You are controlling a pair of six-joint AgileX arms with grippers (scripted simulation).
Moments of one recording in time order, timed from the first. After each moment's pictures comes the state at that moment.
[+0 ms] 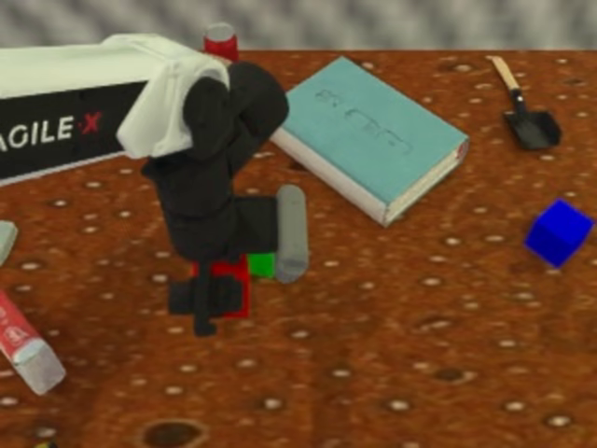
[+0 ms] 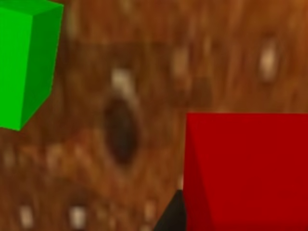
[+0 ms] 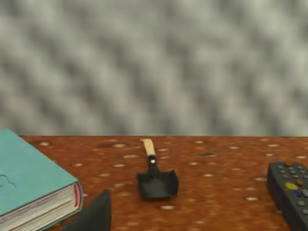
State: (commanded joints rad) left arm -0.59 1.89 1.34 -1.02 0.01 0.97; right arm 0.00 0.00 0.00 0.00 0.00 0.00
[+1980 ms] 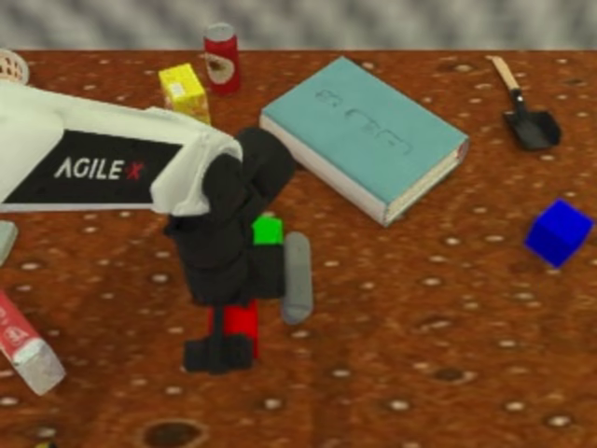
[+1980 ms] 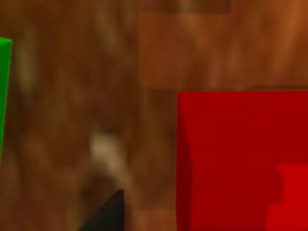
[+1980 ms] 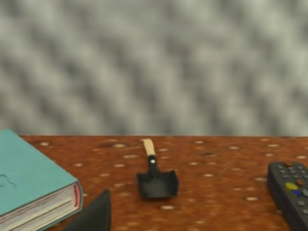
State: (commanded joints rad) left arm -0.60 2.01 1.21 -0.77 0.01 0.96; right arm 0.00 0.00 0.00 0.00 0.00 0.00
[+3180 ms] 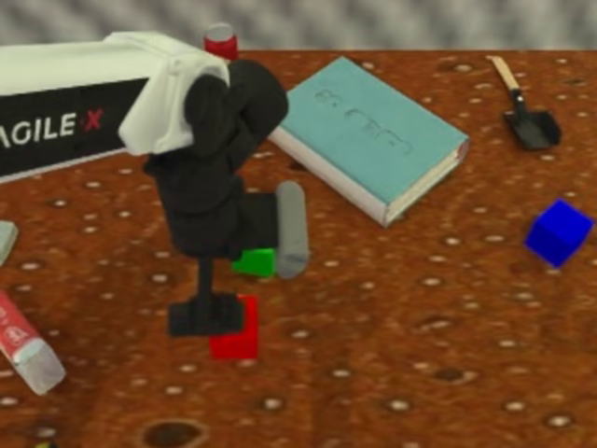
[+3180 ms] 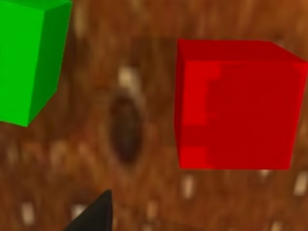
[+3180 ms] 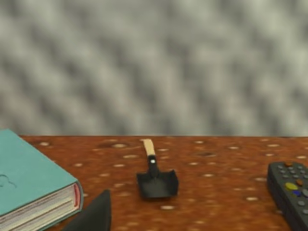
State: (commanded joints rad) left arm -0.59 1.90 1.36 -1.03 0.01 0.95; right arm 0.00 0.00 0.00 0.00 0.00 0.00
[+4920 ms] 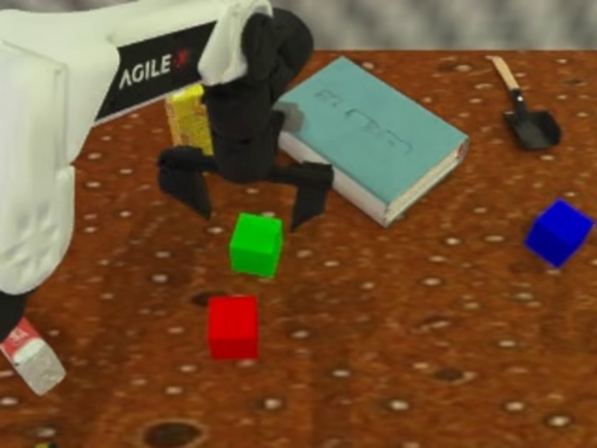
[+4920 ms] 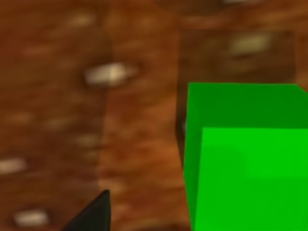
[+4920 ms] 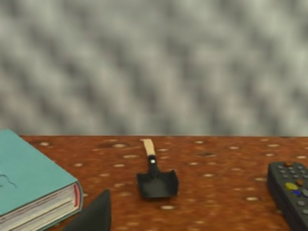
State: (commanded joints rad) left arm -0.51 2.34 1.90 -1.14 0.00 -0.29; right arm 0.00 0.00 0.00 0.00 0.00 0.00
